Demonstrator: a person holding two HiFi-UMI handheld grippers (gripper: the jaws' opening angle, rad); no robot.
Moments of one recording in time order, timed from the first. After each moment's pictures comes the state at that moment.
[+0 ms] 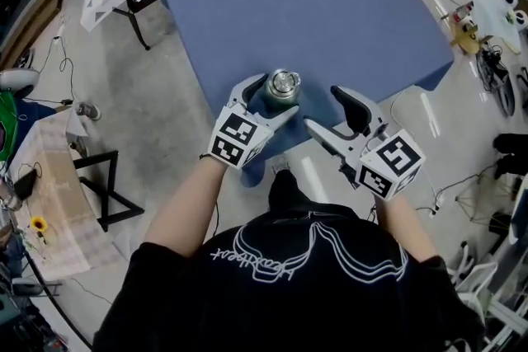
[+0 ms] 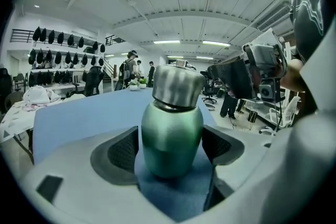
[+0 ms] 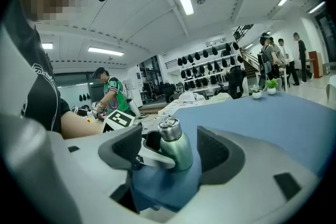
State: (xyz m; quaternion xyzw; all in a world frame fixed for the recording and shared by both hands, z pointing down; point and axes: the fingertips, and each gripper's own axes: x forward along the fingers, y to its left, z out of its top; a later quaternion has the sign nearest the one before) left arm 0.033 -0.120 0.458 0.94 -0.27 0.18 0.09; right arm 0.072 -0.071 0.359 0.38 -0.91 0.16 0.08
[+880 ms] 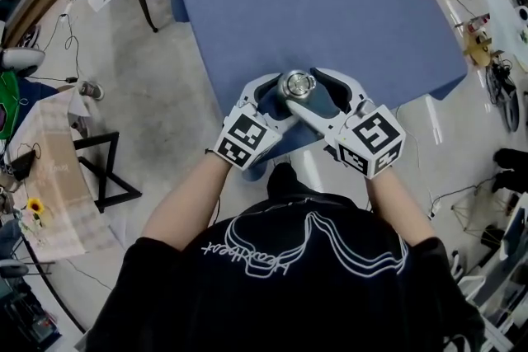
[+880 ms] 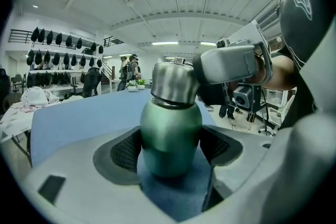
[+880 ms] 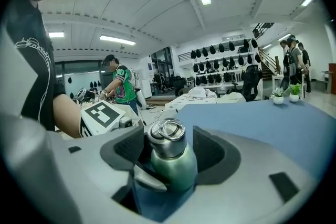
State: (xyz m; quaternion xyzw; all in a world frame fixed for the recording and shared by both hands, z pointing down) left arm 0.036 -0.117 0.459 0.95 -0.26 0.17 0.08; right arm 0.021 -0.117 0.382 0.31 -0.93 0.12 0.14
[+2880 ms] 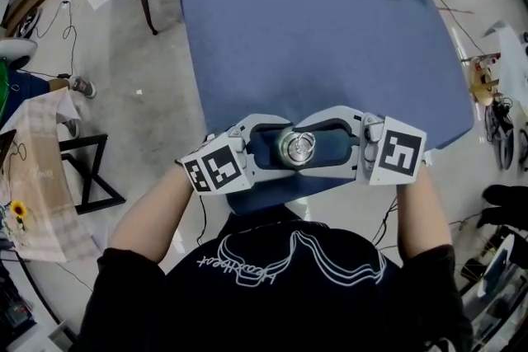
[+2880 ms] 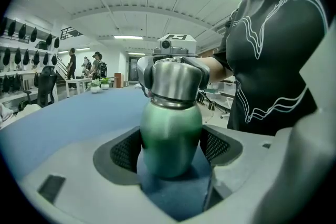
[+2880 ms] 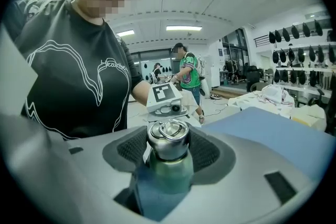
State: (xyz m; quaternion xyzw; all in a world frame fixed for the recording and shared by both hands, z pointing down) left arm 0.032 -0.112 0.457 0.98 -0.04 0.19 0.04; right arm 0.003 -0.109 0.385 -0.11 -0.97 0.03 0.20
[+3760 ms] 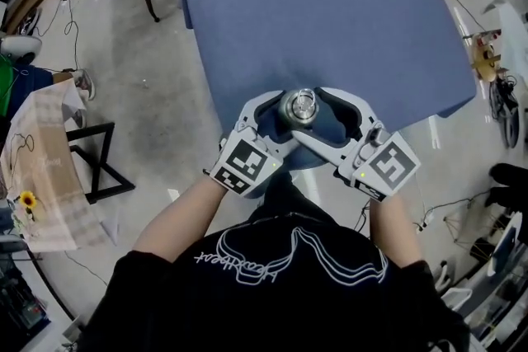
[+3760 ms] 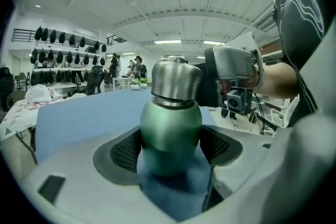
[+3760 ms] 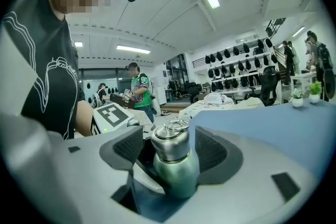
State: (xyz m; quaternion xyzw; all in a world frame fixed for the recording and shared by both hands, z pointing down) left arm 0.029 -0.115 0.458 0.94 -0.28 0.17 0.09; right arm 0.013 -0.112 0.375 0.23 -0.96 0.10 0.09
